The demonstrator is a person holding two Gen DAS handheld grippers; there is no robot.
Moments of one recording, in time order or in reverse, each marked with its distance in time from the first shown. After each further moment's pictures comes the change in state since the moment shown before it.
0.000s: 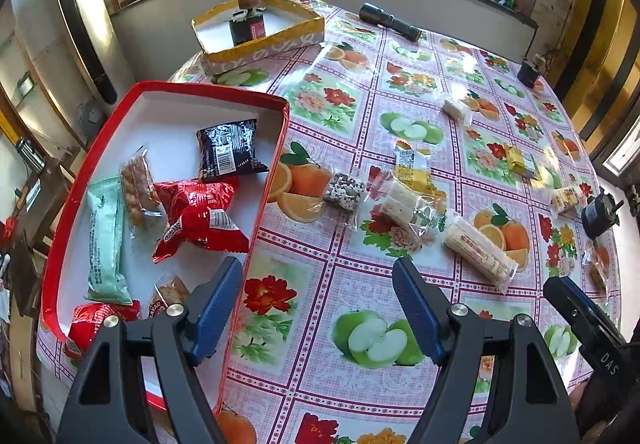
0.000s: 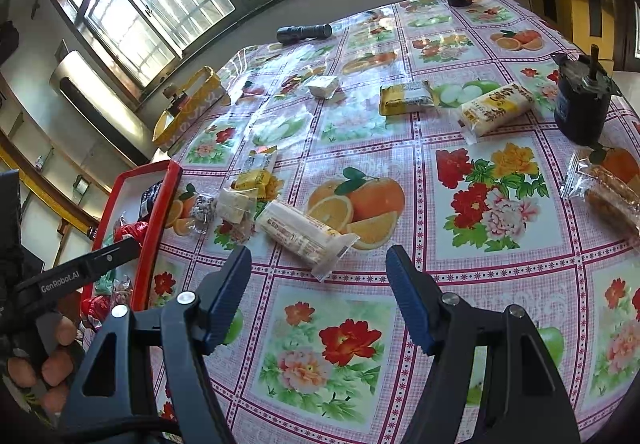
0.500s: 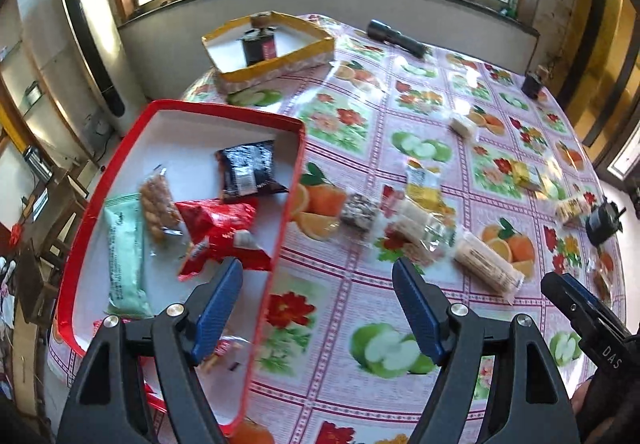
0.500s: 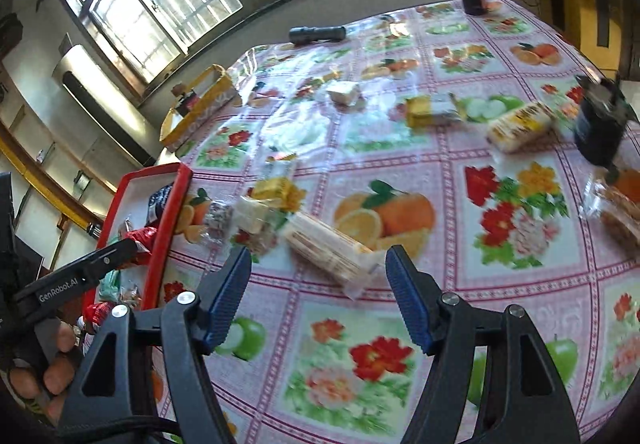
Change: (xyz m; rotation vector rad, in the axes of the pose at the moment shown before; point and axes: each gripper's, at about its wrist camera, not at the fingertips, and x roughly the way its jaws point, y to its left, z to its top) left arm -0.010 0.007 0.004 0.017 -0.055 0.028; right arm 0.008 0.022 0.010 -0.023 -0.003 -0.003
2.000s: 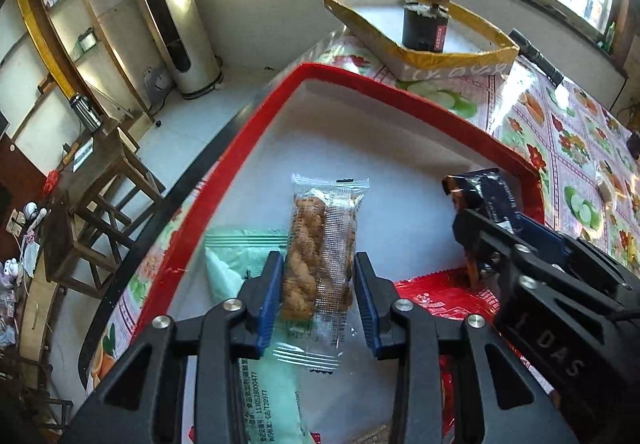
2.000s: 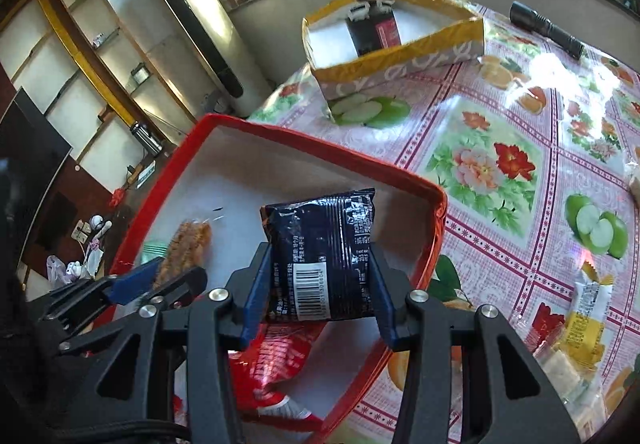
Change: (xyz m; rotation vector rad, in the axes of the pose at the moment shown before) left arm 0.073 0.148 0.033 -0.192 0.095 0.188; right arm 0.191 0.233 0.040 -0.374 0.208 0.194
